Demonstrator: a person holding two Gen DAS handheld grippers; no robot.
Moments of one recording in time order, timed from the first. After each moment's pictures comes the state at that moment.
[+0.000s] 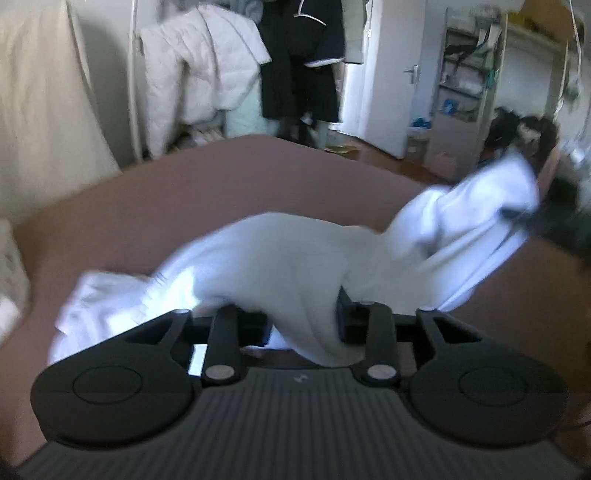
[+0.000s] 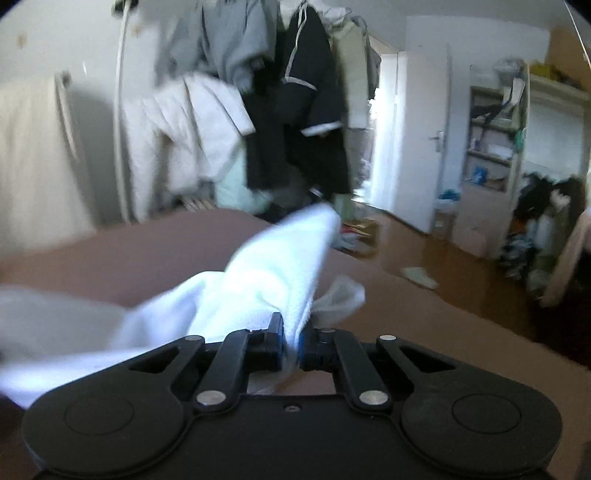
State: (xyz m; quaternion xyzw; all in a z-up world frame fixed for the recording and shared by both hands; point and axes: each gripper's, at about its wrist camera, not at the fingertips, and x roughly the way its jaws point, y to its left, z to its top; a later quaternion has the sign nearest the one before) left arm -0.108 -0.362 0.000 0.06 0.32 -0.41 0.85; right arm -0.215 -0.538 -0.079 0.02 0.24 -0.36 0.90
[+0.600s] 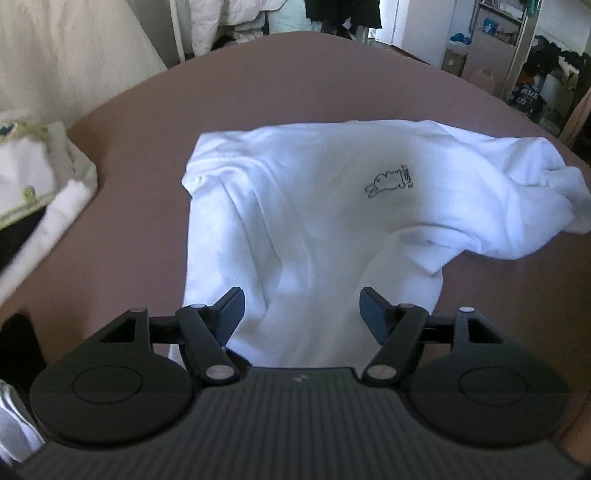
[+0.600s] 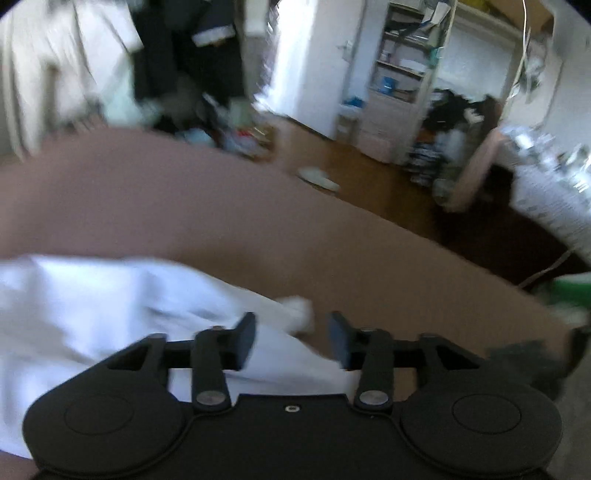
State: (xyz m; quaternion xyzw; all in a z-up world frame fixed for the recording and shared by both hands) left arm -0.106 -0.260 -0.038 0.15 0.43 -0.33 0.82; right arm -0.279 -0.582 -0.062 0.14 0.32 -0.44 0.83
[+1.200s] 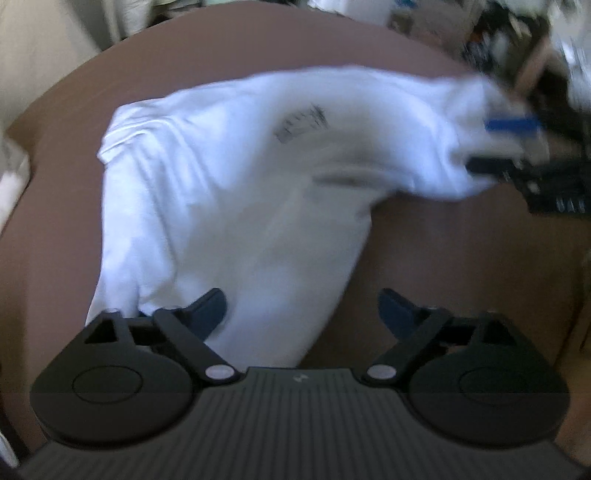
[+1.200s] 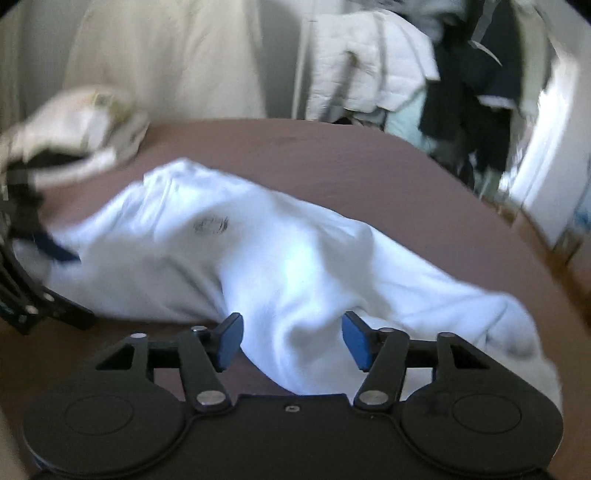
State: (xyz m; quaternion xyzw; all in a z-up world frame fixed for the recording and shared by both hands) left arm -0.137 -0.296 -0.058 0.21 0.46 -0.41 0.76; right arm -0.218 -0.435 -0.082 -0.06 0.37 -0.09 0.92
